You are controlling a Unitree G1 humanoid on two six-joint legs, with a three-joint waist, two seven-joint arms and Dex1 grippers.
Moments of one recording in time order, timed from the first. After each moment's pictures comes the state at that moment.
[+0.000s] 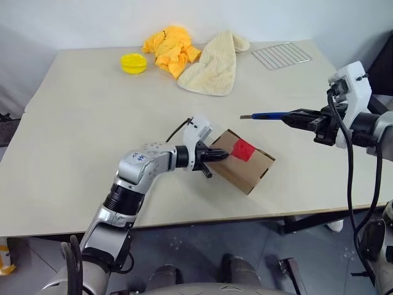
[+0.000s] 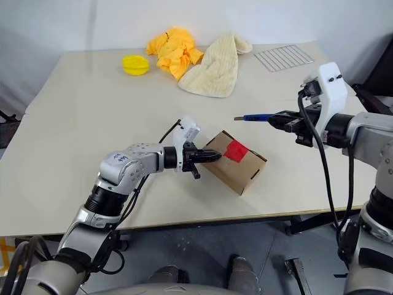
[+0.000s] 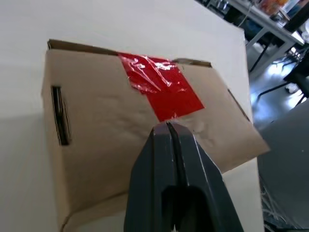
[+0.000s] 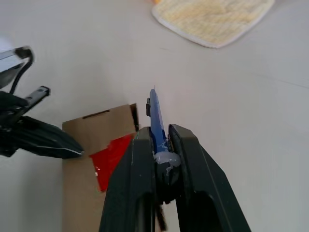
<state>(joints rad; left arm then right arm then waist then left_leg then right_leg) -0.84 0.27 -0.21 0.09 -0.49 0.97 -0.61 -0.80 -0.76 -0.37 -0.41 0.65 1.53 0.59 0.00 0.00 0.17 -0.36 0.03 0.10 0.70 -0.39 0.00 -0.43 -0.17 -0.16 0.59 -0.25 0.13</state>
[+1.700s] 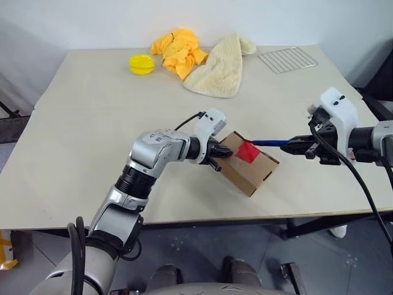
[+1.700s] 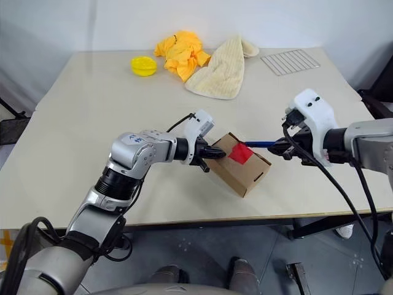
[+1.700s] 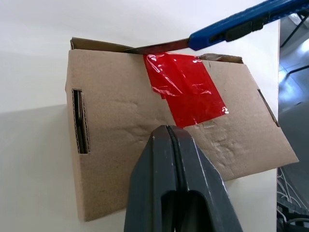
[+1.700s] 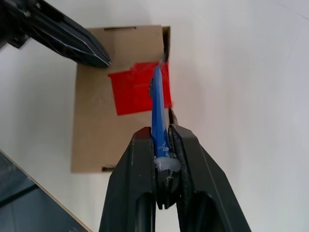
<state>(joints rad) -0.97 0.22 -0.25 0.17 -0.39 1.10 -0.56 -0.80 -1.03 -0.12 -0.41 0.78 1.55 0.67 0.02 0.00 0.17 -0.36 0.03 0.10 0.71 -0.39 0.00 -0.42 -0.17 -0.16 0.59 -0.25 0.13</state>
